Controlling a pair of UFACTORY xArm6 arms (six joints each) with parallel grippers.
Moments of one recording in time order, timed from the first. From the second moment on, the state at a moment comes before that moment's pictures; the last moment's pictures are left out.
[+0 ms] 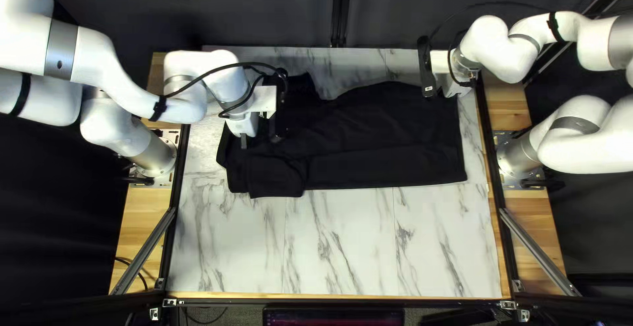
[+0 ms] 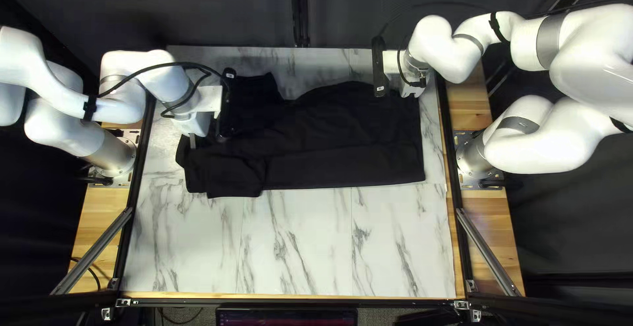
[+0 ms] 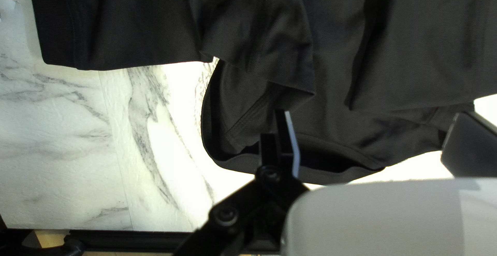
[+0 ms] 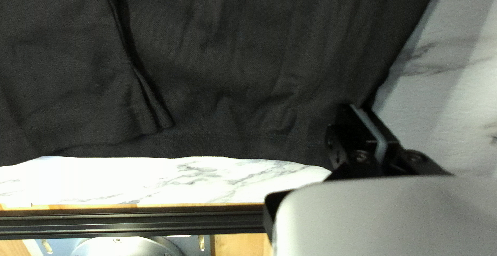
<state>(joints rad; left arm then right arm) 0.14 -0.53 -0.38 -0.02 0.87 0.11 -0.66 -0.44 -0.25 -0.08 0.67 -0.64</state>
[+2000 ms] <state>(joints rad) 0.21 -0.22 -0.45 0.04 0.75 0.12 -0.62 -0.53 -0.21 -0.10 0.69 -0.60</state>
